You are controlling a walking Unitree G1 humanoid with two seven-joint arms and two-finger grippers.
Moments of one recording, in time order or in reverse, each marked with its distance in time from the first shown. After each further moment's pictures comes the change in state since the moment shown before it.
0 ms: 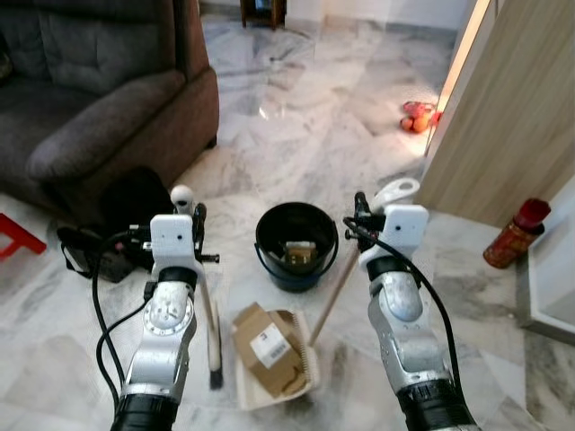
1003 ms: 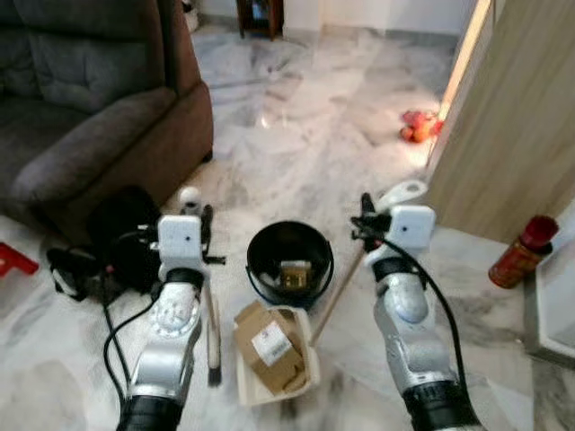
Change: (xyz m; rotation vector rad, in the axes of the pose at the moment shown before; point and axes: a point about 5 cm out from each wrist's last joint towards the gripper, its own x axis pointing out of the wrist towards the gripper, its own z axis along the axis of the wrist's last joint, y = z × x) left arm -0.002 0.002 0.004 0.008 -0.025 -0.026; right arm 0.003 0.000 0.004 -0.007 -0.014 0.004
